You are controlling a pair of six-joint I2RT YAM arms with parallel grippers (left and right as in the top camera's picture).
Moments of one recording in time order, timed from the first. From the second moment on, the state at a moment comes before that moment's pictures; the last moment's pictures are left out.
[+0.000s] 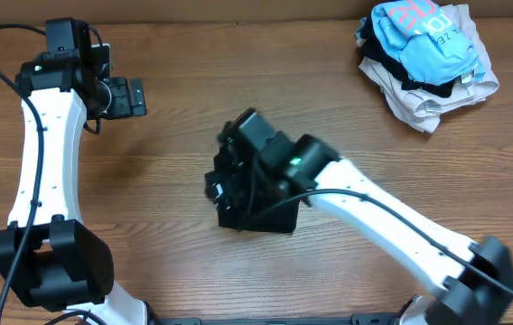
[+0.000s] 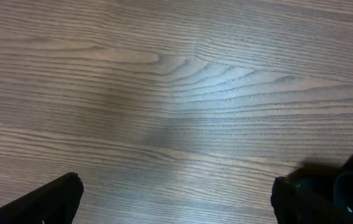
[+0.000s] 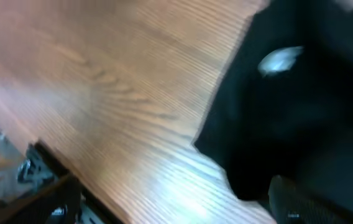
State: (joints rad) left arm 0.13 1.80 1.71 -1.08 0.03 -0.04; right arm 0.81 1.69 1.48 -0.88 -0.25 0.45
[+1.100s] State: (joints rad) left arm 0.13 1.81 1.71 -1.07 0.04 -0.04; right arm 0.78 2.05 1.42 -0.65 -0.34 0.60
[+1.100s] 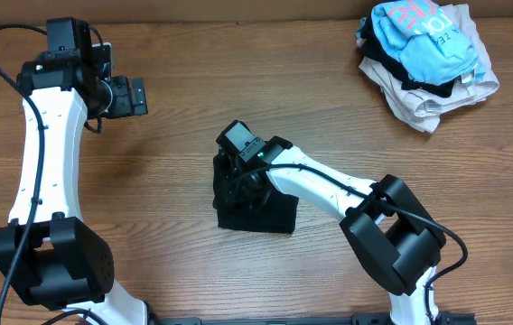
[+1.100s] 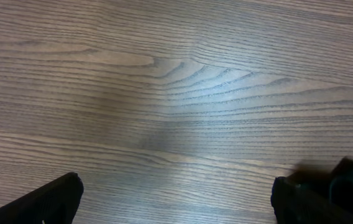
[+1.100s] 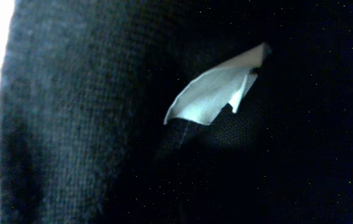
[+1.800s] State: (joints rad) left arm 0.13 1.81 1.71 -1.07 0.04 -0.04; right arm 0.71 1.77 1.46 -1.06 -0.26 0.50
